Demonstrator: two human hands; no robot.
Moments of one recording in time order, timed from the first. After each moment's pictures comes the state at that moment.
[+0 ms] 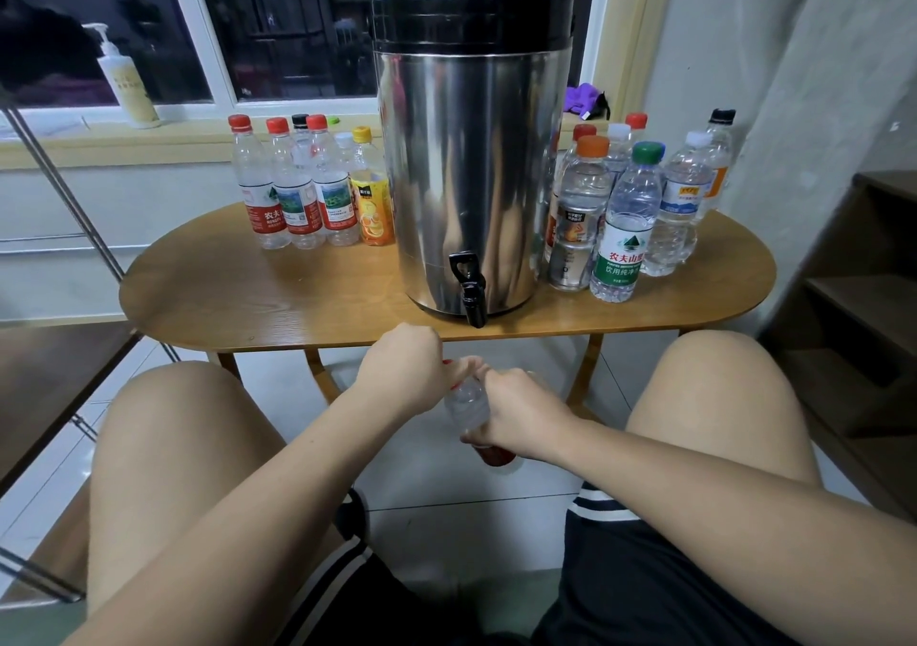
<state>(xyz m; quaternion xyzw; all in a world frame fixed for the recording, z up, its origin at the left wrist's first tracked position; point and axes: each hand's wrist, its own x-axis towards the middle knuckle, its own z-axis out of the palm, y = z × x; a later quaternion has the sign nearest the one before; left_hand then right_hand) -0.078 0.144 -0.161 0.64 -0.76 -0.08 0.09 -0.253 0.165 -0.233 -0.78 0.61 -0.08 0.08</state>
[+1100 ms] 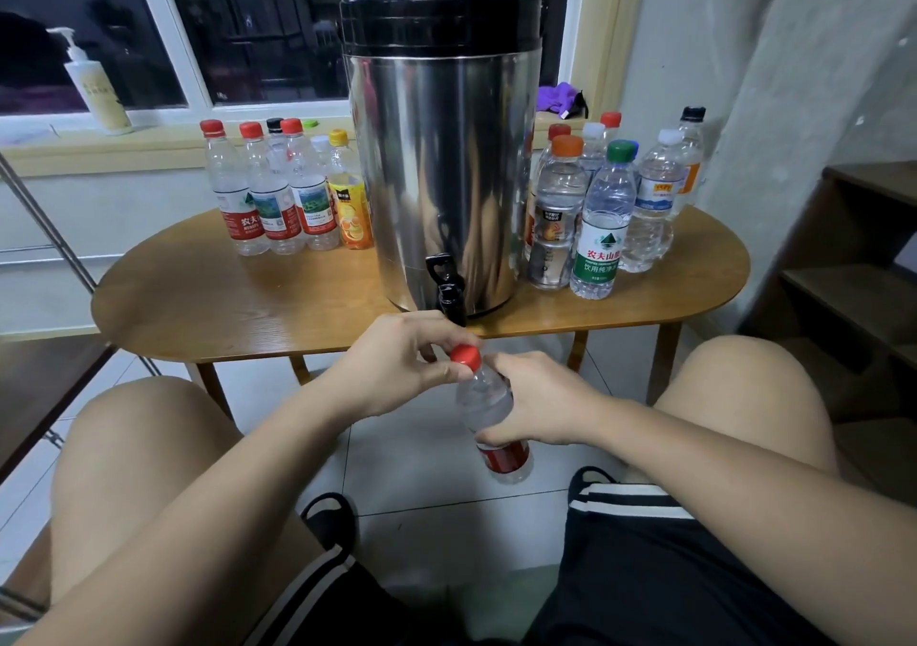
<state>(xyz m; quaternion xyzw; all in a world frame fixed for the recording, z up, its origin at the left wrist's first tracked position) -0.056 0.153 -0.139 0.36 -0.88 -0.20 0.24 -0.301 0.182 -0.192 -0.79 0.56 -0.14 0.21</state>
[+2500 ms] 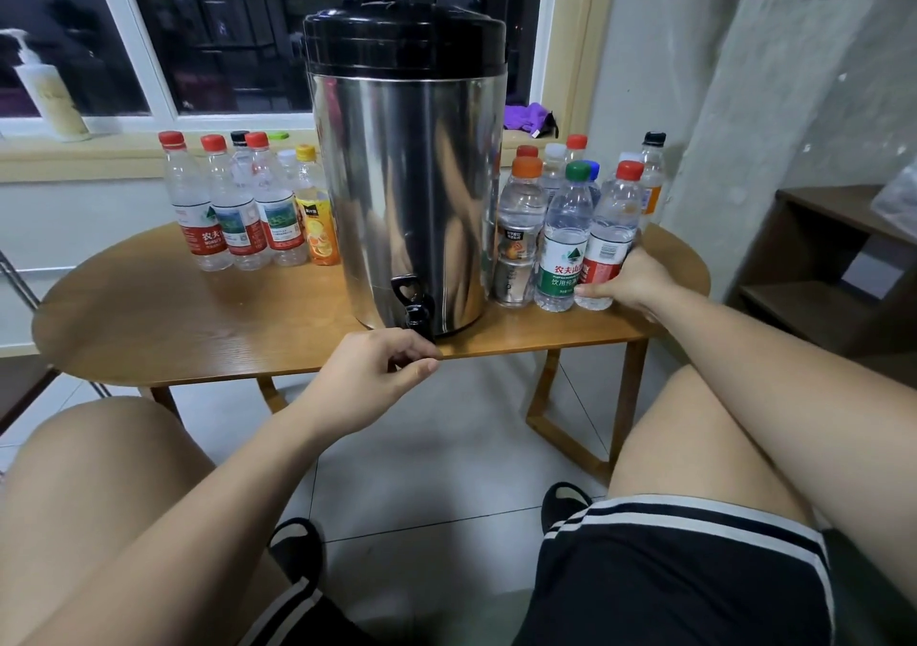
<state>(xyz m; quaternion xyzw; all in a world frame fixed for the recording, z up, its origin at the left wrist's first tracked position) -0.069 0.133 -0.161 0.41 -0.84 -0.20 0.31 -0.497 0.054 -0.139 -0.51 0.76 -0.34 0.20</state>
